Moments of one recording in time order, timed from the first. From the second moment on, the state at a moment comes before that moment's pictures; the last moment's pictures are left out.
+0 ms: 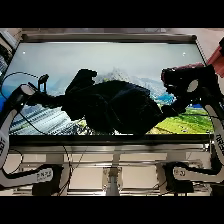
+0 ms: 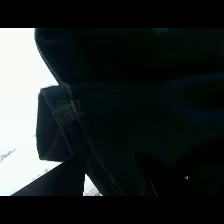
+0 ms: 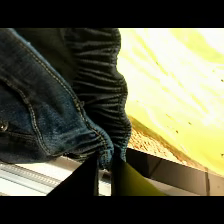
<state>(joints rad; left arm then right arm) 0.17 -1.36 0.99 1.08 -0.94 -1.24 -0.15 -1.39 1.06 -1.34 1.42 1.22</state>
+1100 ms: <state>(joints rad) 0.26 -1.52 0.99 0.81 -0.89 -1.12 -0.16 -1.39 1.04 -1.31 1.38 1.21</state>
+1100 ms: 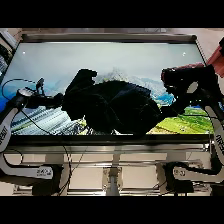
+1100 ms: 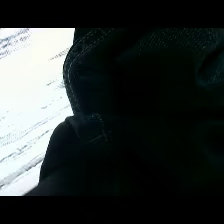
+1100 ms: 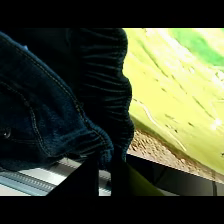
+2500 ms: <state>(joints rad) 0.83 -1.13 1.41 0.97 -1.10 -1.17 -0.37 -1.34 1.69 -1.40 1.33 1.31</state>
